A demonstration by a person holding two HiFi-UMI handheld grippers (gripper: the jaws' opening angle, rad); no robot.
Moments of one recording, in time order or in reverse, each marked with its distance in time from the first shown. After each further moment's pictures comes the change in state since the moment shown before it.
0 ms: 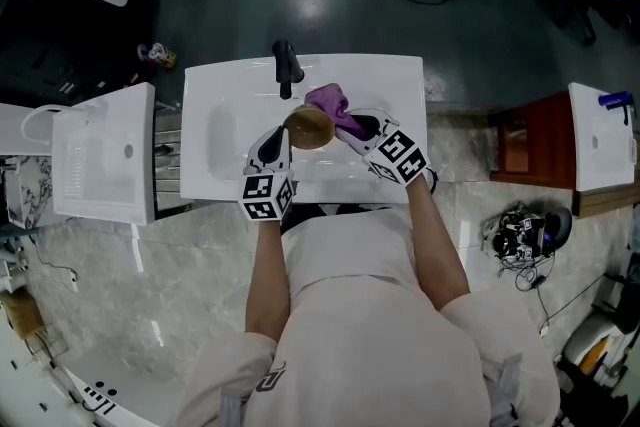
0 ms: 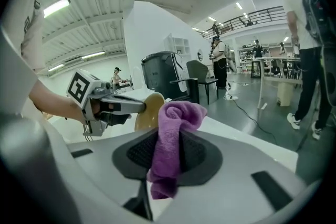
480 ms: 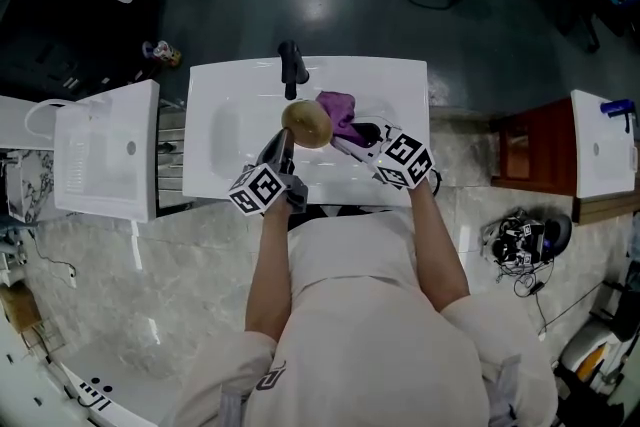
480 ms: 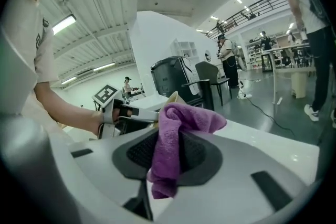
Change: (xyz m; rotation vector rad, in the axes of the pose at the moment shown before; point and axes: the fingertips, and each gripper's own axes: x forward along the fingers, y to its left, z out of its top) left arm 0.005 0.014 -0.019 -0.637 -0.054 -0.068; right arm -0.001 0.021 0.006 0.047 -0.063 0.146
